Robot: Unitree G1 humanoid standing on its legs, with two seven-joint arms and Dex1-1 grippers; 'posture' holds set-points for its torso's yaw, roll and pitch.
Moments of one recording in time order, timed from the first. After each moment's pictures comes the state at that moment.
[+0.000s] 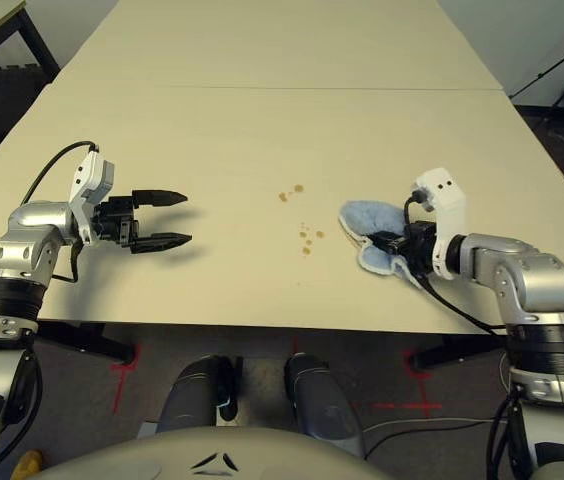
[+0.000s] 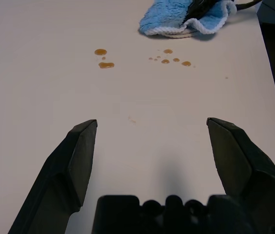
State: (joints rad) left arm -0.54 0.64 -0.01 0.44 -0.34 0.09 -1.43; right arm -0.28 -0.62 -0.10 -0.04 0.40 0.92 0.75
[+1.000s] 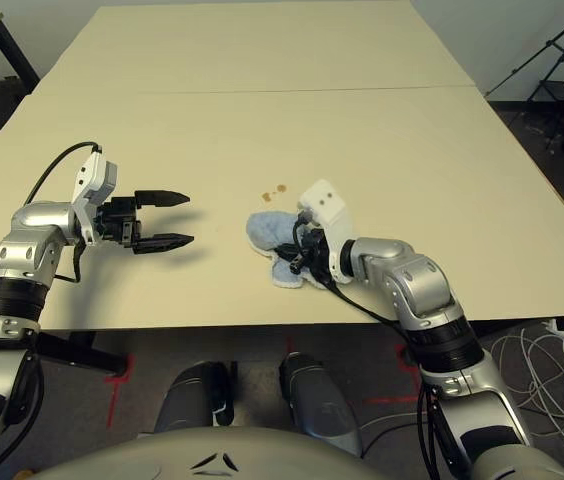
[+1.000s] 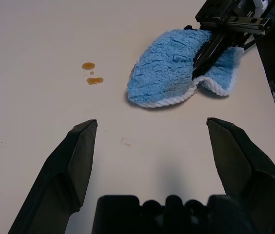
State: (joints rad) left arm -0.53 0.63 -0.02 0.44 -0.34 0.09 -1.43; right arm -0.36 -0.41 0.22 -0.18 0.35 0.92 0.70
